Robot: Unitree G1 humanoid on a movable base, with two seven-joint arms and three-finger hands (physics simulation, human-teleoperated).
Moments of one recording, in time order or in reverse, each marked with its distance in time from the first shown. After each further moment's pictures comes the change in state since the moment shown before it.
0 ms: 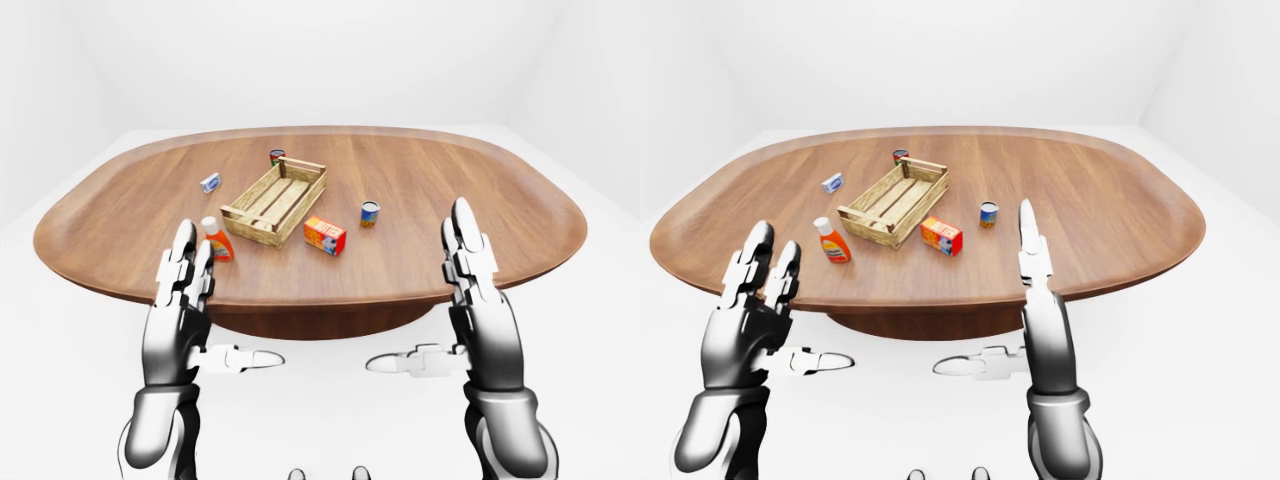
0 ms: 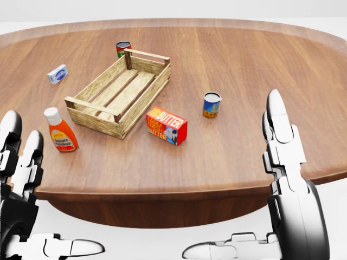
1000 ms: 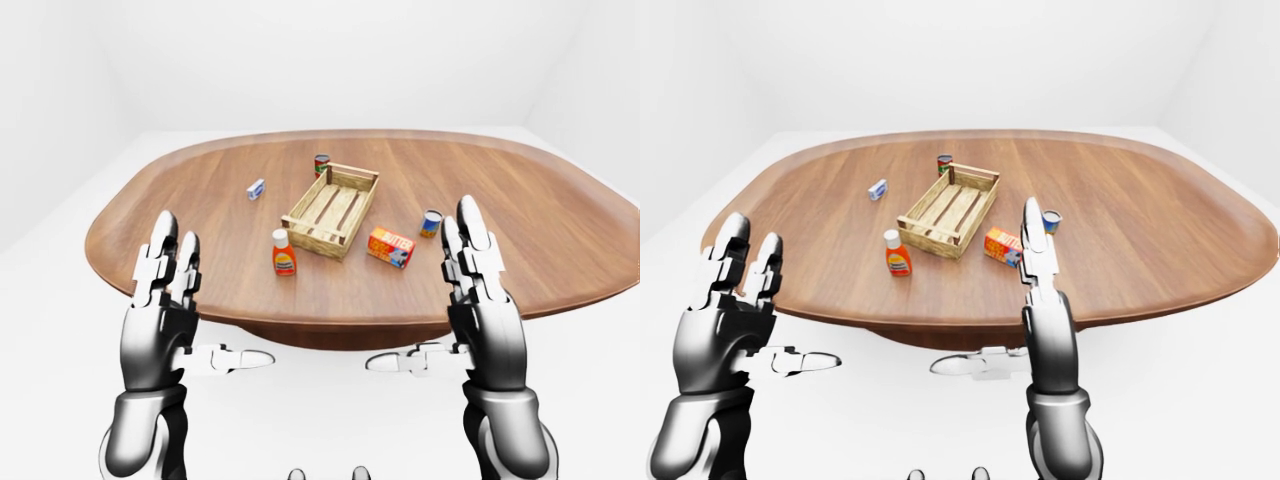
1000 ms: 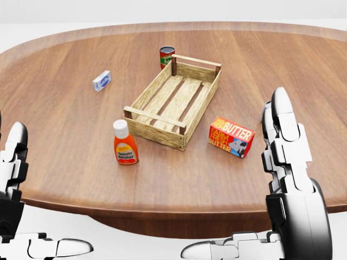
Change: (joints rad) left arm -0.009 -0.004 0.060 -0.054 -0.037 0.000 -0.026; right arm -0.004 0.006 0.002 -0.006 0.076 0.000 -0.016
